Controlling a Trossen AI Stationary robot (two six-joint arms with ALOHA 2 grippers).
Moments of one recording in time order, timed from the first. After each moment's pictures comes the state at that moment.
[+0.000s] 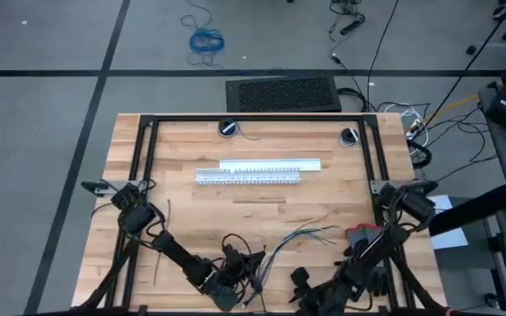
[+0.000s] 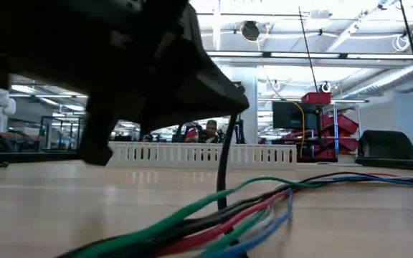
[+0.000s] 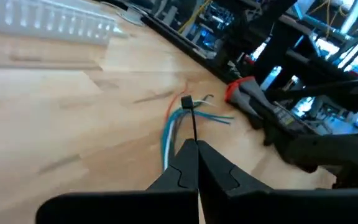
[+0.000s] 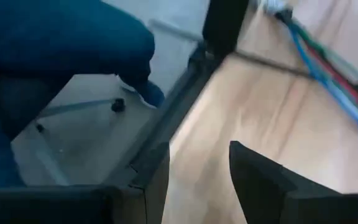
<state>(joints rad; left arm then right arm) -0.70 2.29 1.28 0.54 -1.25 -1.02 0.90 2.01 1.09 0.18 0.35 0.19</state>
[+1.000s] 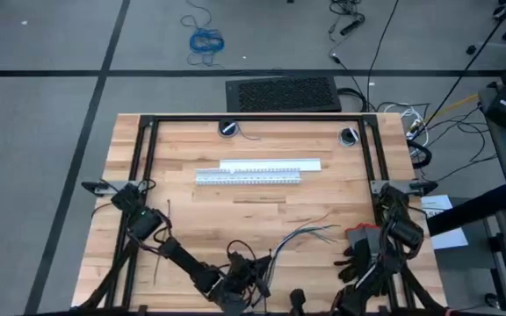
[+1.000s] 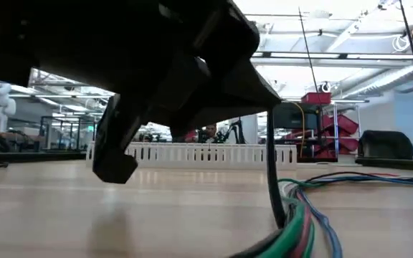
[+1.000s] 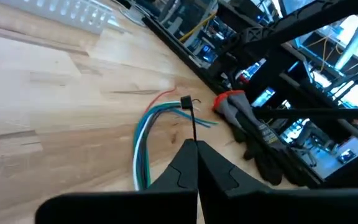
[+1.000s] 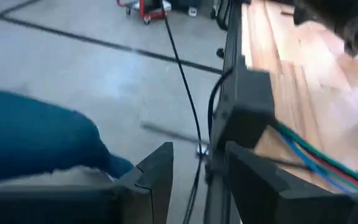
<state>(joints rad) -0.71 2.37 1.43 0.51 -1.27 -1.07 1.00 2.28 1.40 0.29 0.74 0.33</state>
